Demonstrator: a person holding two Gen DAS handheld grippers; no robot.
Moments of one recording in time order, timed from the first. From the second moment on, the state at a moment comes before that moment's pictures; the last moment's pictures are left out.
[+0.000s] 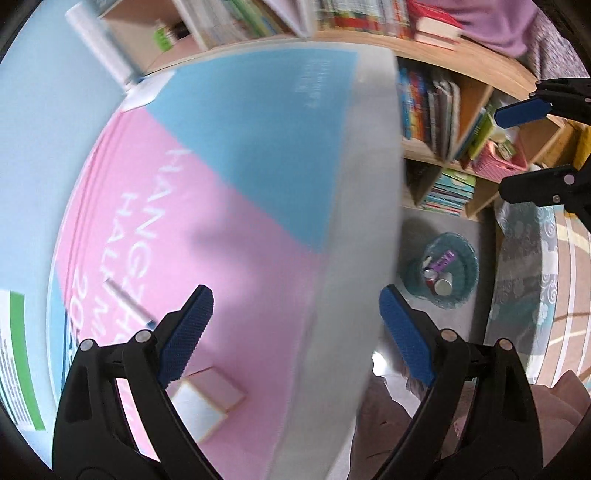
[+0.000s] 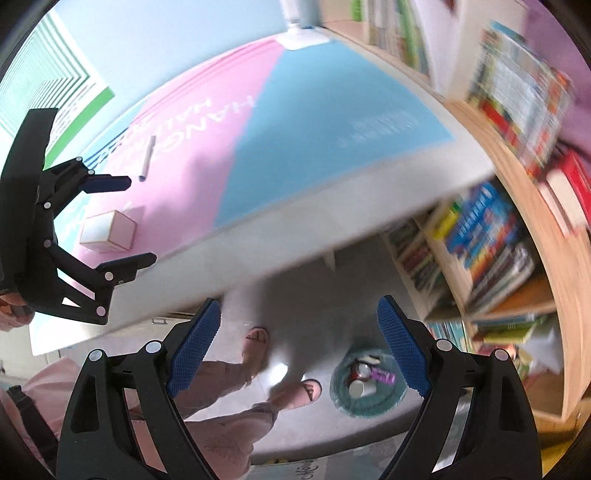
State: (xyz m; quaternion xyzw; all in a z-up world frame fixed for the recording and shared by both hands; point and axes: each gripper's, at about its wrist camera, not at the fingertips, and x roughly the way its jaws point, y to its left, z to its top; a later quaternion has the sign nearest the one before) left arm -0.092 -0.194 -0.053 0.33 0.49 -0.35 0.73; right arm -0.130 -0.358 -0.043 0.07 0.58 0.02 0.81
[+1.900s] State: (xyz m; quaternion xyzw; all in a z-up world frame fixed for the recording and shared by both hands) left arm -0.041 0.003 -0.104 -0.21 0.64 0.19 0.72; right arm 0.177 -0.048 -0.150 -0.31 0.59 0.50 0.55
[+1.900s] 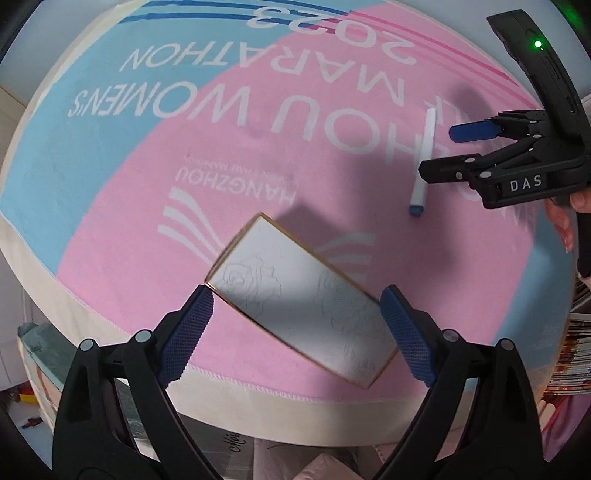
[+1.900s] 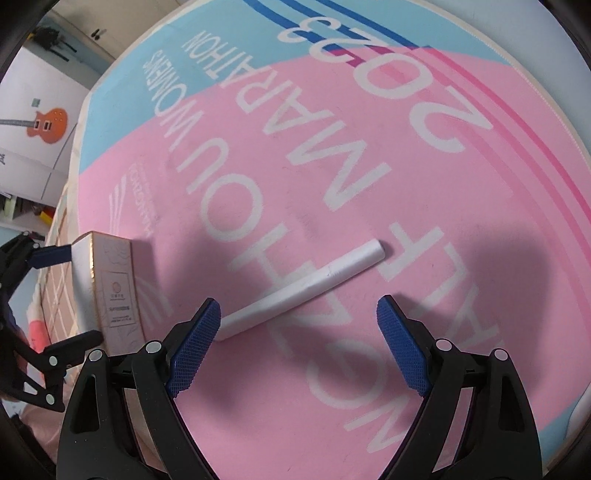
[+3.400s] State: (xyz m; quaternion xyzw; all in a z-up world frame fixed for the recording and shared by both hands) left arm 0.050 -0.030 -0.069 0.04 0.63 -0.02 0.78; right arm 0.187 -0.184 -0.074 -0.22 0.57 0.35 0.71
